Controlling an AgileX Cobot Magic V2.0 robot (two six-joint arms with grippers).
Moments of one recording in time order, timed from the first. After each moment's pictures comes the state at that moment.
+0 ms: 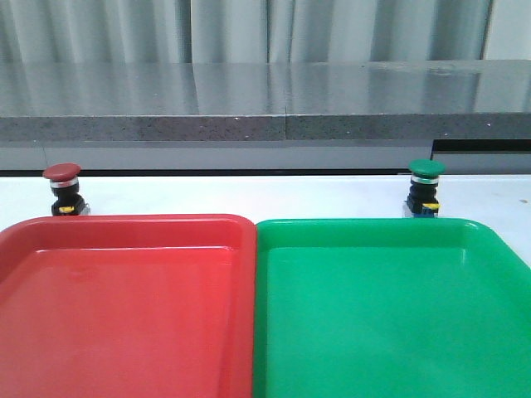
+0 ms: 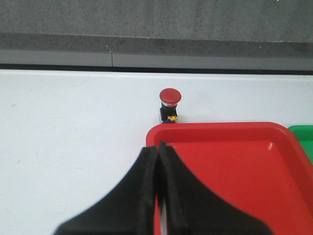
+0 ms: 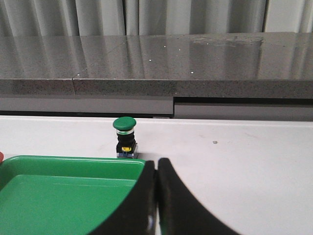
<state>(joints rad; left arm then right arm) -0.04 0.42 -0.58 -0.07 0.68 -0.01 0.04 -0.01 0.03 0.06 0.08 -0.01</state>
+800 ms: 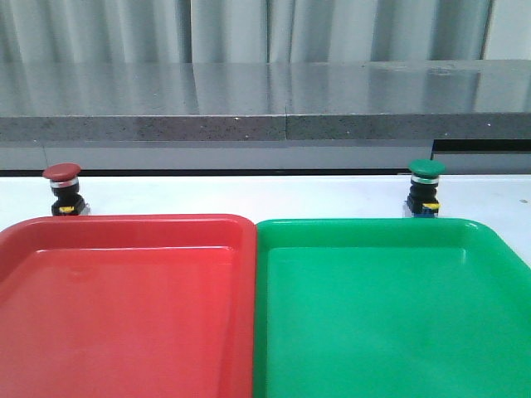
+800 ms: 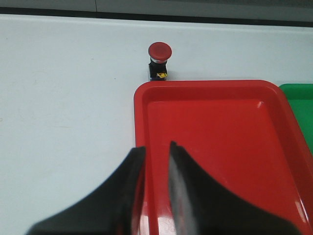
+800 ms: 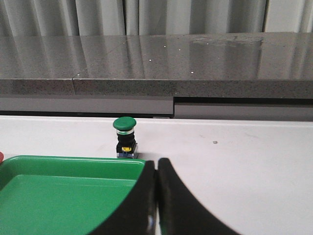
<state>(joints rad) -0.04 0.56 -0.69 -0.11 0.86 0.00 0.04 -0.01 0.03 0.06 0.08 -0.01</state>
